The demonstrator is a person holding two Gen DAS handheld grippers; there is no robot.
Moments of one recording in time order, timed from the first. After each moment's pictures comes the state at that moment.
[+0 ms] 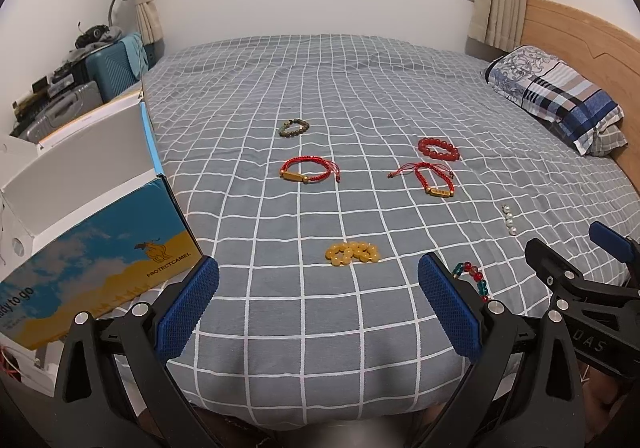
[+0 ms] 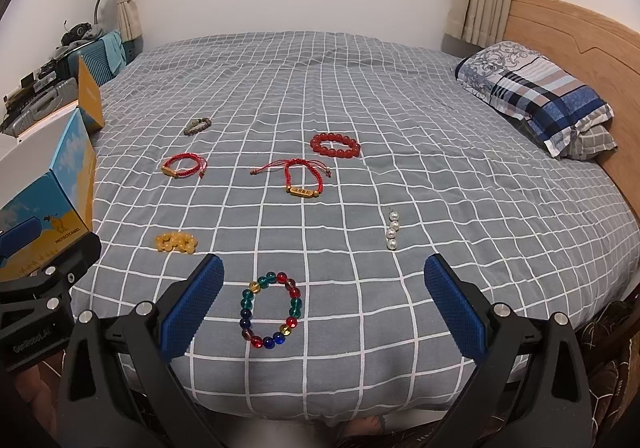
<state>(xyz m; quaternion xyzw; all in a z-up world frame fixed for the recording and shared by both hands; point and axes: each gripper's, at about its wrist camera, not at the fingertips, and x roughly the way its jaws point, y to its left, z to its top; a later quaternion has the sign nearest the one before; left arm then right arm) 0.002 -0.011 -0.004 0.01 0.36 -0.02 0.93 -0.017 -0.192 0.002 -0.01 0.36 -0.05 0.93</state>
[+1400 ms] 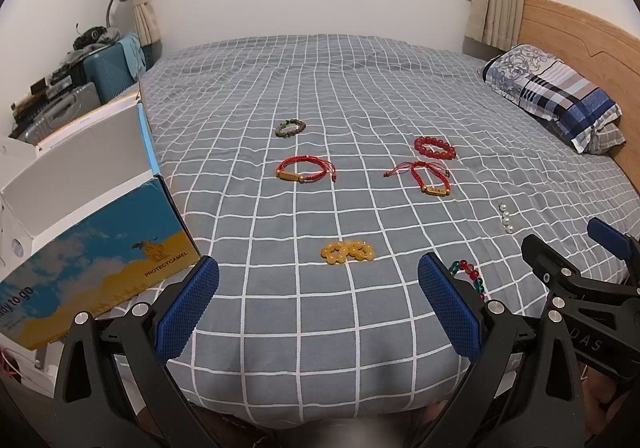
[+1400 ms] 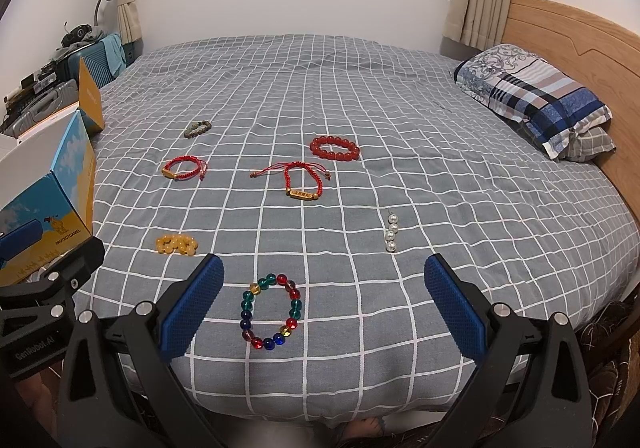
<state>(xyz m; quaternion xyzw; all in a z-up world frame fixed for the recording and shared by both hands) -0.001 -0.015 -0.003 0.01 0.36 -0.02 0.93 -0.019 -0.192 0.005 -0.01 0.36 -0.05 0.93</state>
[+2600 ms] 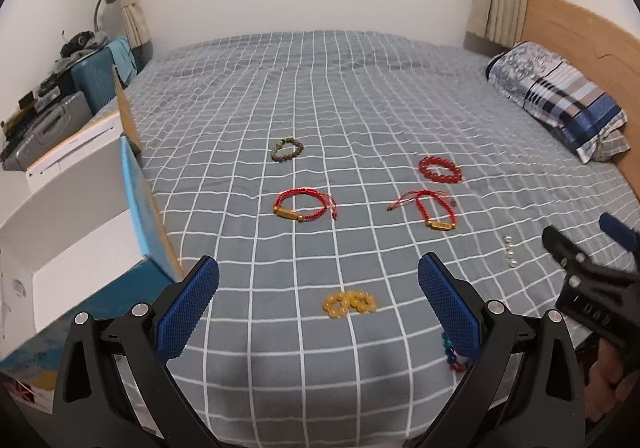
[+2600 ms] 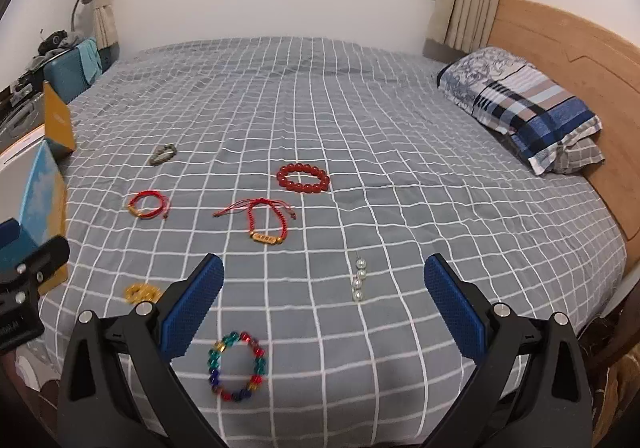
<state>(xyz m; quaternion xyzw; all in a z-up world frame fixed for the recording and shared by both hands) 0.064 -0.020 0.026 0.02 0.38 -0.02 0.92 0.041 -0.232 0.033 -0.01 0.37 -0.08 0.93</state>
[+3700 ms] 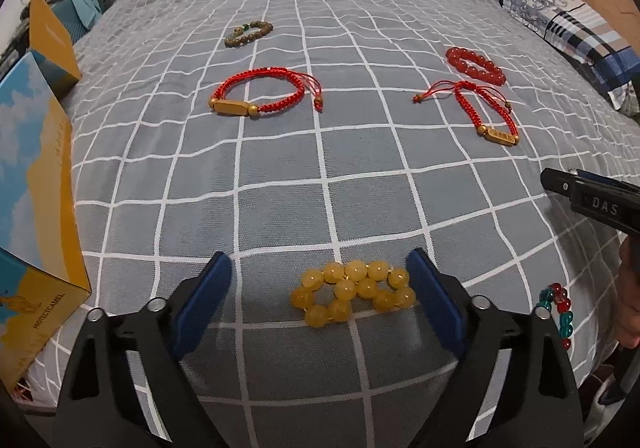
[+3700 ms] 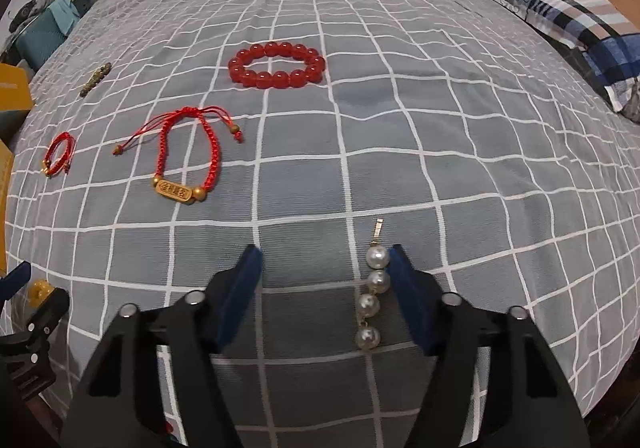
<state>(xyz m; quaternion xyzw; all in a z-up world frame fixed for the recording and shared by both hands) 0.127 -0.034 -0.111 0.03 0.49 -0.04 0.87 0.145 -0.292 -0.106 0.03 0.52 -0.04 0.85</state>
